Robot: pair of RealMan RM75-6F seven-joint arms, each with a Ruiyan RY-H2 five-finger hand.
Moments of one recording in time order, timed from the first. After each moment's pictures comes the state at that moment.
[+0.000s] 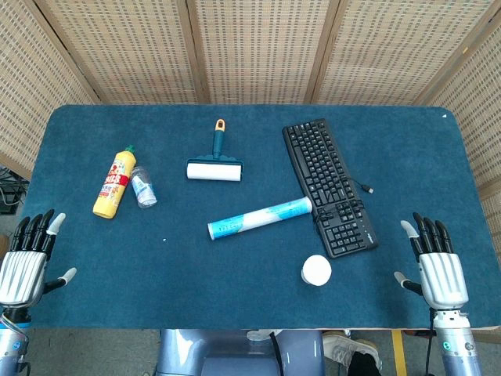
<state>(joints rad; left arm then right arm) -0.09 -1.27 -0.04 -1.56 1.56 1.56 0.21 0.11 -1.28 0.09 -1.58 -1.54 1.53 -0.16</state>
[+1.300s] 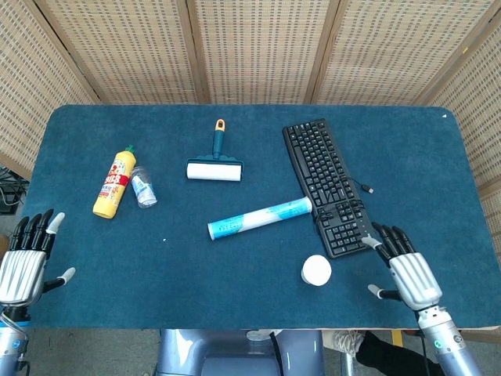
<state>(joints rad) -0.10 -1.26 -0.05 -1.57 1.55 1.54 0.22 0.21 -1.17 0.01 -1.66 -1.66 1.33 0.06</state>
